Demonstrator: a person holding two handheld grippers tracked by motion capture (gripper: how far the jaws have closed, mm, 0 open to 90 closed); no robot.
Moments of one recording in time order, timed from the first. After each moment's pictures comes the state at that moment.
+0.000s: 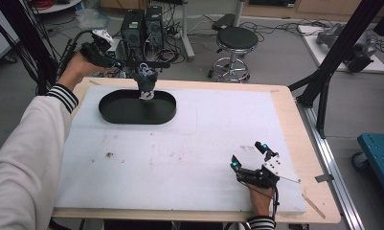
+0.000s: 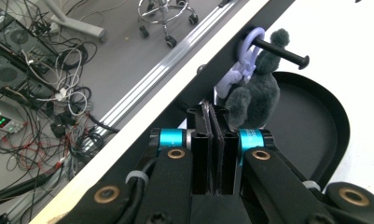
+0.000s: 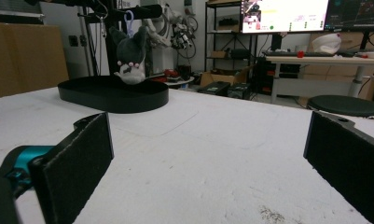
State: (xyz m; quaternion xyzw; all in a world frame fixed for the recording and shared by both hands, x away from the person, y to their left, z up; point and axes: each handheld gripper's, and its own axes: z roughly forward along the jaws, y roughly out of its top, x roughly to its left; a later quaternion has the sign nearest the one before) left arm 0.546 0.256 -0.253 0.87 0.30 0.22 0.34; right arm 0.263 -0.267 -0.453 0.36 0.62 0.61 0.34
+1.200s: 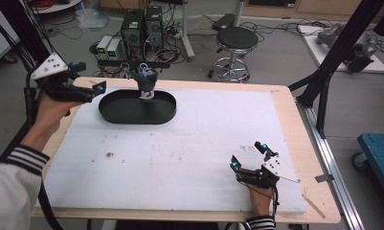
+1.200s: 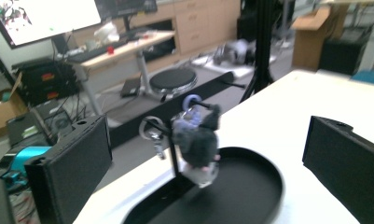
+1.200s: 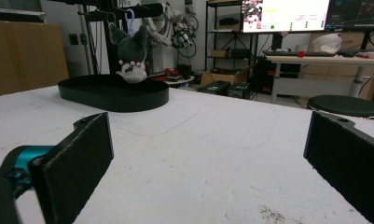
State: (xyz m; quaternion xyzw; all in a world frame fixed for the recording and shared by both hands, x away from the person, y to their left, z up) left arm 0.387 0.298 -0.274 0.70 0.28 0.32 0.57; right arm 0.263 -0.266 -0.453 0.36 0.62 0.61 0.34
